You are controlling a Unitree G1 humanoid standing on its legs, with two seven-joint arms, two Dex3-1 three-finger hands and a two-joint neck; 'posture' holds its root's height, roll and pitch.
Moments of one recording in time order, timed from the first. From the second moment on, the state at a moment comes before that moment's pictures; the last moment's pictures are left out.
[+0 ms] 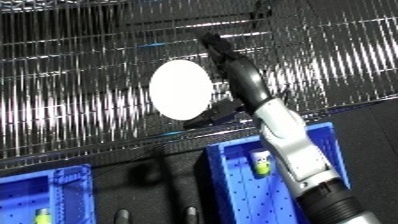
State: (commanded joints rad) left arm -0.12 0.35 -0.35 0.98 -0.74 0.10 -0.15; right arm -1.19 -0.62 0.55 0.78 0.68 -0.20 0.14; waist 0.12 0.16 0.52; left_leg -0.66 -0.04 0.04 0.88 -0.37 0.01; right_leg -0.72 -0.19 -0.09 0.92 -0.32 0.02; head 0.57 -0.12
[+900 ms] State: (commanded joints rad) left arm -0.09 0.35 -0.30 1.00 -0.73 0.08 -0.15; right arm -1.02 -0.64 0.43 0.55 0.73 -0.24 0.15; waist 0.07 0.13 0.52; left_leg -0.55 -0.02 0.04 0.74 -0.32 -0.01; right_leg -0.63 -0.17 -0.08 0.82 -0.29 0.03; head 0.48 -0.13
